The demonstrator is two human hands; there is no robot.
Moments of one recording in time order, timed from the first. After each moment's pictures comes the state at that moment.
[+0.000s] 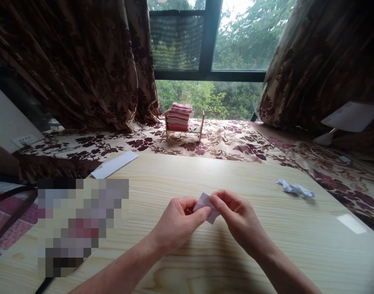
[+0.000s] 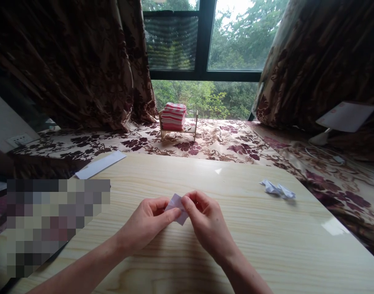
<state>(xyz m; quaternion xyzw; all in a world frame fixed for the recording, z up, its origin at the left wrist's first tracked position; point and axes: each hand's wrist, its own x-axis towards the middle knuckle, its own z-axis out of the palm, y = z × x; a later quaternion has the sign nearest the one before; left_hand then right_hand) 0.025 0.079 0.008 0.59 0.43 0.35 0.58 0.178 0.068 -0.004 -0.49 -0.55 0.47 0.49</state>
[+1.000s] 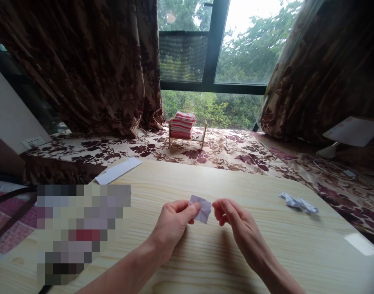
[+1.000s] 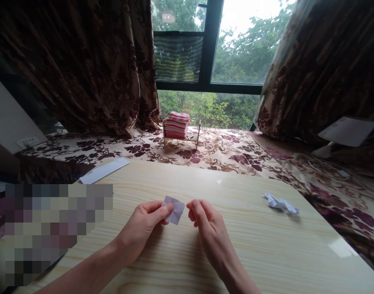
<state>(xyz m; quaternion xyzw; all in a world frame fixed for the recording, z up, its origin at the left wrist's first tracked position) 0.022 0.085 0.005 0.47 0.46 0.43 0.61 0.181 0.073 -0.006 -0.52 -0.55 0.43 0.49</state>
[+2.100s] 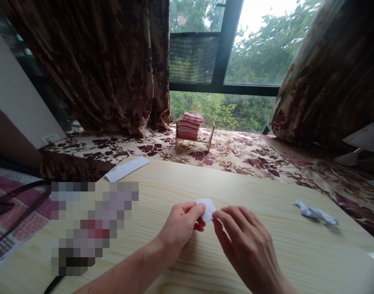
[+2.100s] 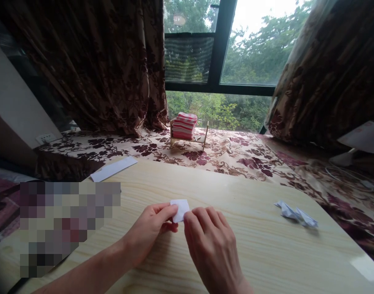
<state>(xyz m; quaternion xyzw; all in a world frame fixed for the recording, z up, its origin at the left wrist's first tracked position) 0.022 0.085 0.007 0.43 0.46 0.42 0.65 0.175 0.064 -0.004 -0.42 -0.82 -0.13 0.37</state>
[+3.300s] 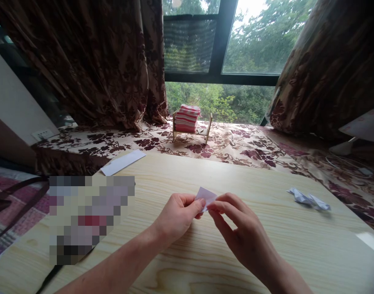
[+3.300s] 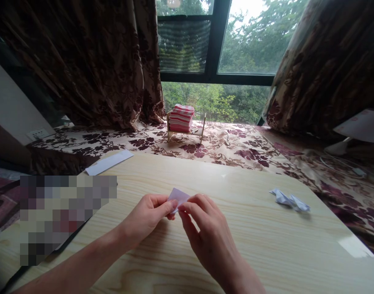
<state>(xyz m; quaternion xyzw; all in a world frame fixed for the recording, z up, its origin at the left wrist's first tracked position) 0.017 0.087 0.012 0.57 0.46 0.37 0.57 0.179 0.064 -0.002 -0.39 -0.81 0.09 0.43</state>
